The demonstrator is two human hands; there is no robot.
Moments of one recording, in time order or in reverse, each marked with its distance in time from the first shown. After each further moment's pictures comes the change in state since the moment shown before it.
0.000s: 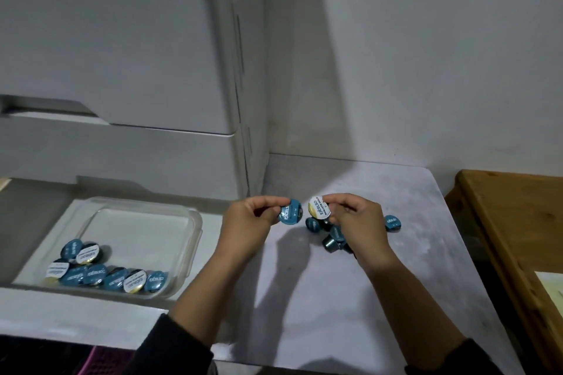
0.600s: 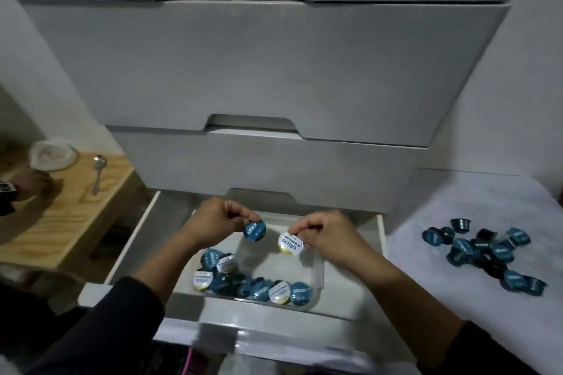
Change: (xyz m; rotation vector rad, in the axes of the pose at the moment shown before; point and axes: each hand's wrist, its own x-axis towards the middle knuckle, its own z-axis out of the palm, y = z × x) left_hand 0.048 -0.061 -0.313 0.487 -0.235 -0.067; right_hand -0.063 -0.058 0.261 -0.278 -0.480 -0.075
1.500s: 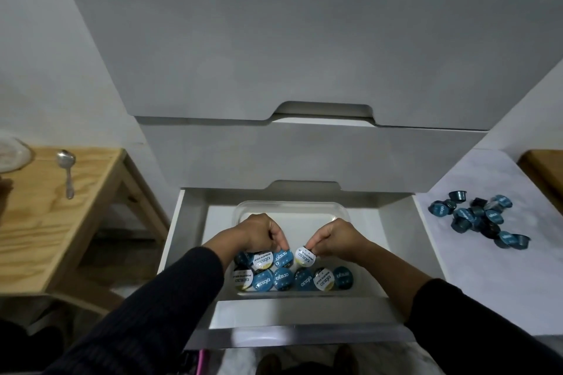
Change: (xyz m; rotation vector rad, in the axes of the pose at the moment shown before) left_hand 0.060 -0.084 0.015 0.283 -0.505 0.098; right_hand 0.047 0.035 0.077 -0.123 -0.015 0.324
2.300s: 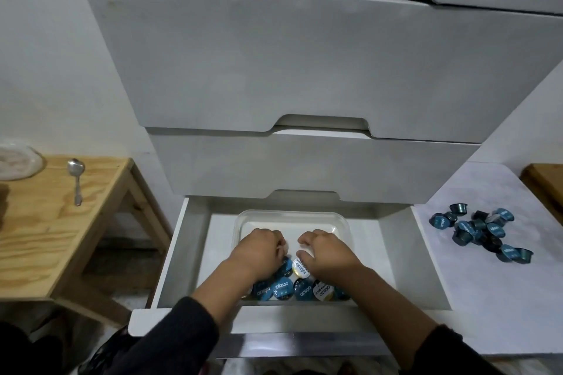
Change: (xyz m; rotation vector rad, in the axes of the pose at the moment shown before) left_hand -0.050 0.039 0.012 0.252 0.287 -0.048; right_hand -0.020 -0.023 0.025 -0.512 0.170 -0.236
